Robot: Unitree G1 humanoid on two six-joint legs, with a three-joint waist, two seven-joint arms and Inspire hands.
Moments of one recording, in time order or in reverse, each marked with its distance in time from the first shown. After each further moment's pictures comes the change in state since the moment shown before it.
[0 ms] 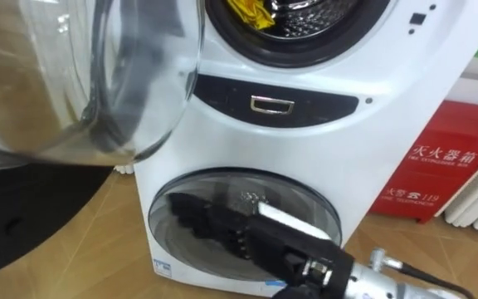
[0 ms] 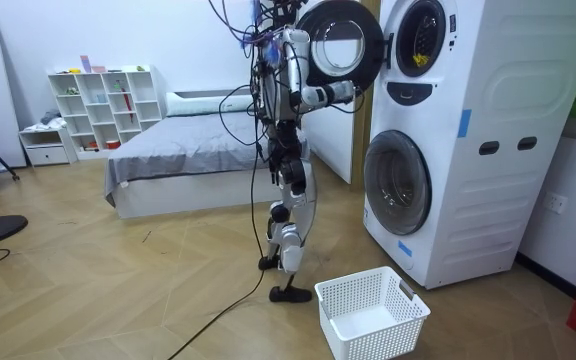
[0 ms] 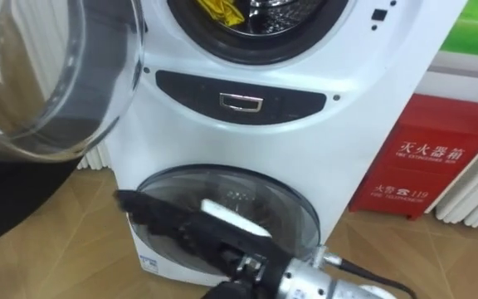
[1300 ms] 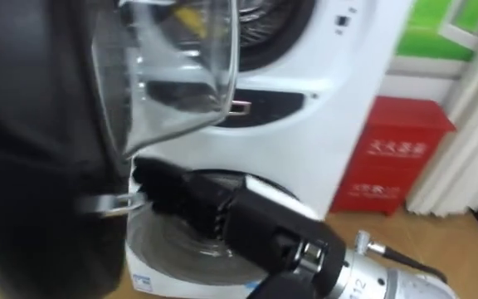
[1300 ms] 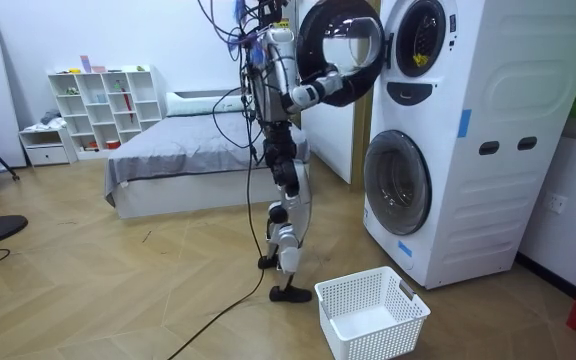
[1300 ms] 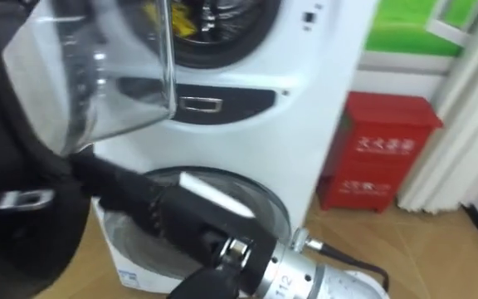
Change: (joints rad) left arm -0.002 0.002 -0.009 0.000 0.106 -0.003 -0.027; right arm -0.094 0.038 0.119 -0.035 0.215 -0.042 0.054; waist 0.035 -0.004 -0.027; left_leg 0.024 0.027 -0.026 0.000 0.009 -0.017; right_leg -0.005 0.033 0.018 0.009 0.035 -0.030
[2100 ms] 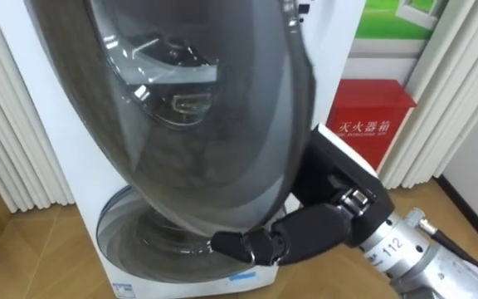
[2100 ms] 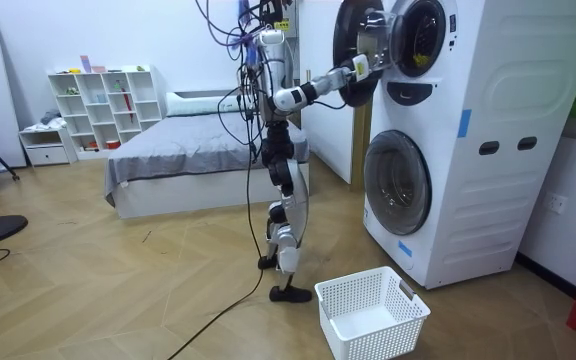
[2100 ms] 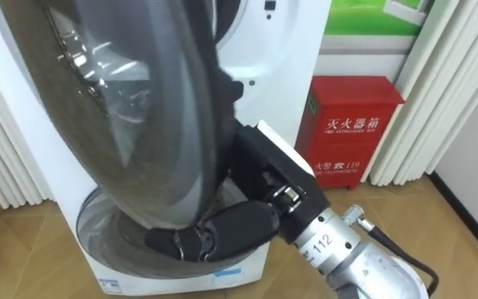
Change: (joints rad) left arm 0.006 -0.002 0.000 0.020 0.002 0.001 -0.014; right arm -0.007 0.005 -0.156 0.001 -0.011 0.016 -0.243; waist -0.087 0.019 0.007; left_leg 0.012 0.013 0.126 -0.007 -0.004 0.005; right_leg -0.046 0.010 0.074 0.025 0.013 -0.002
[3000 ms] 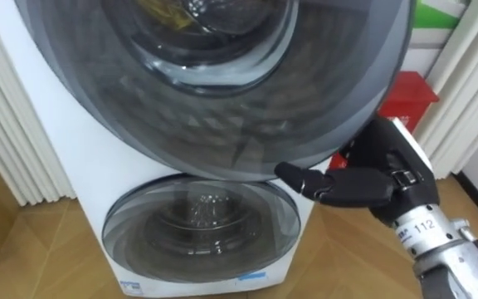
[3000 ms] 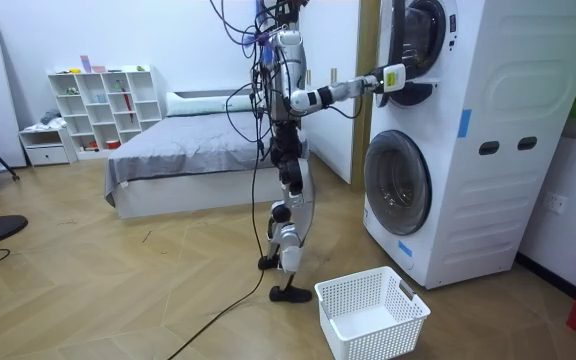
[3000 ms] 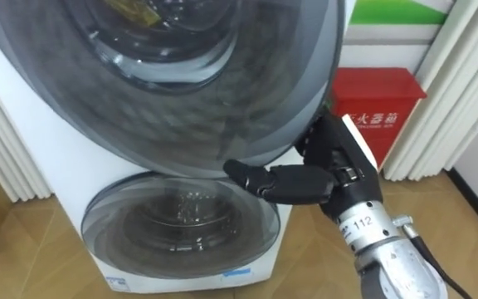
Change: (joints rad) left arm 0.033 -0.031 0.019 -0.007 0.001 -0.004 0.053; right arm -0.008 -0.001 -0.126 0.100 0.013 0.004 -0.306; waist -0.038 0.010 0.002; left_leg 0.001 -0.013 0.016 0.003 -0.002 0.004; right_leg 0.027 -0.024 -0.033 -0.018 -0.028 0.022
